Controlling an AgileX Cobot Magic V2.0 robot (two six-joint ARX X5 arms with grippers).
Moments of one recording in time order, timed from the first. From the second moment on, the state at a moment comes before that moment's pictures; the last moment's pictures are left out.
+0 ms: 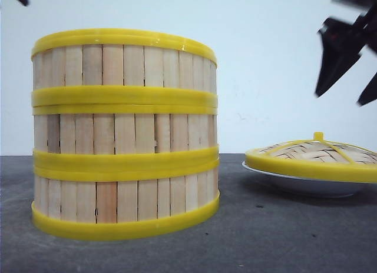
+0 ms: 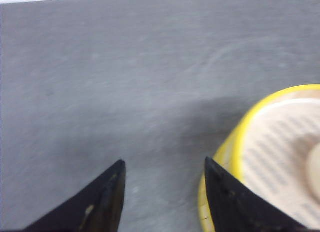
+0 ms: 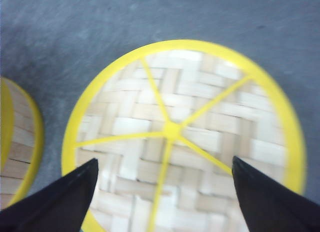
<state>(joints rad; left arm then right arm) -0.13 1.11 1.31 -0.84 0.02 0.00 0.13 1.26 0.91 -0.43 -0.25 0.05</state>
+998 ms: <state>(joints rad) -0.08 1.12 1.31 -0.89 0.02 0.01 0.20 1.47 0.91 -0.24 -0.14 0.04</state>
